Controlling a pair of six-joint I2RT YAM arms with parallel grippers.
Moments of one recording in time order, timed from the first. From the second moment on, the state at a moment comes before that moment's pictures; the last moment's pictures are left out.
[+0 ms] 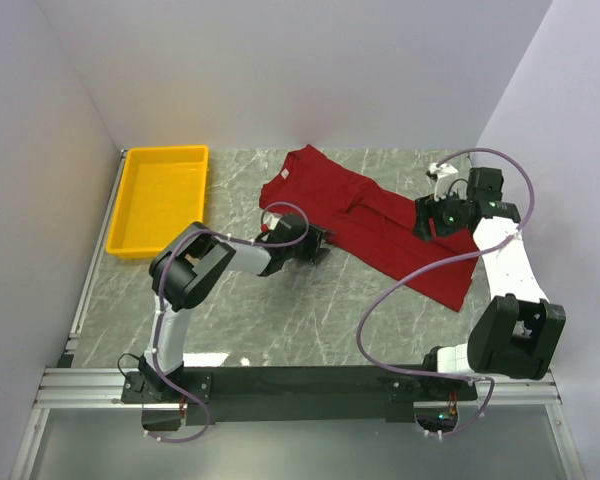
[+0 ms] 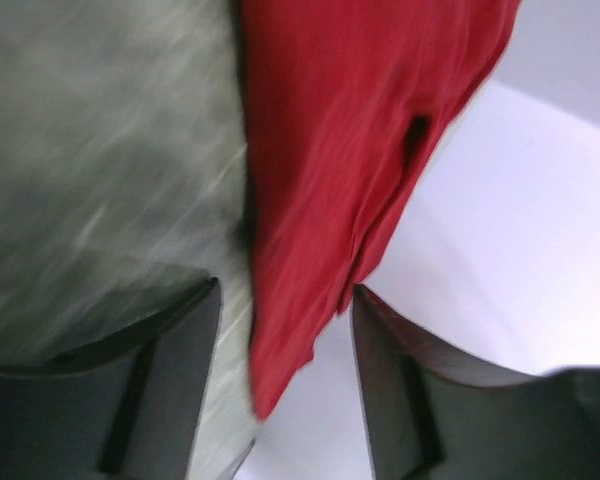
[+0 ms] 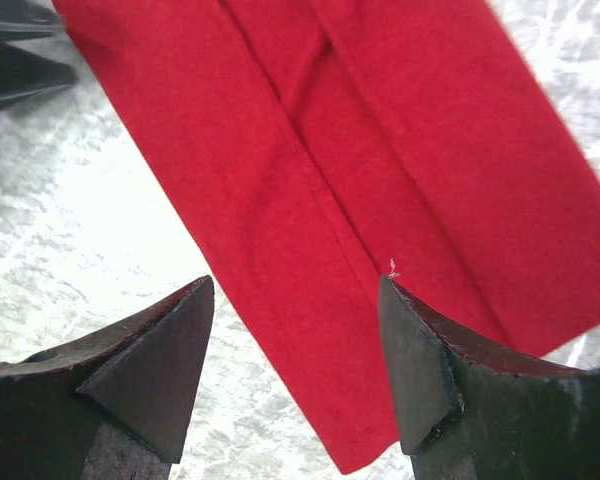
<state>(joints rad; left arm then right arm) -0.72 2.06 1.06 0.42 0.00 -1.73 -0.18 1.38 1.15 -0.71 -0.45 -0.46</state>
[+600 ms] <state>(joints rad) -0.75 2.17 1.26 0.23 -0.05 -1.82 -0.27 1.36 1.15 -0.70 -0.54 -0.43</state>
